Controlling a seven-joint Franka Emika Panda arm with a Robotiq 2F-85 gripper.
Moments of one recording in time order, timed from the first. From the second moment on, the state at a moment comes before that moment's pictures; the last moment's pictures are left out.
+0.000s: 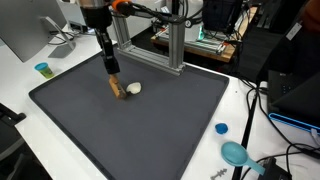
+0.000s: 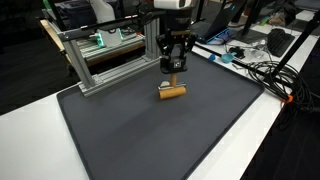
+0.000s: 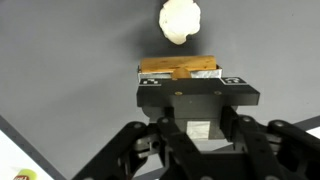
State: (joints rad) arm 0.04 0.31 -0.09 -1.90 -0.05 2.33 0.44
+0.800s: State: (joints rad) arm 0.09 0.20 -0.05 -2.12 -0.13 2.35 0.54
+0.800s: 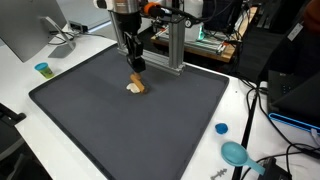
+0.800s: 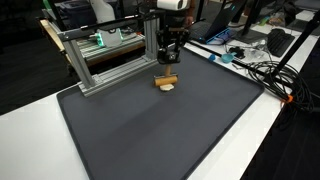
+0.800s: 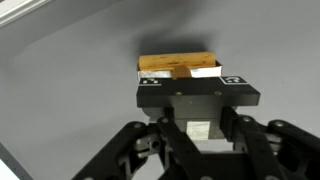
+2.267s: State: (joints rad) arm 0.04 0.05 -0.04 -2.11 0.02 2.20 0.58
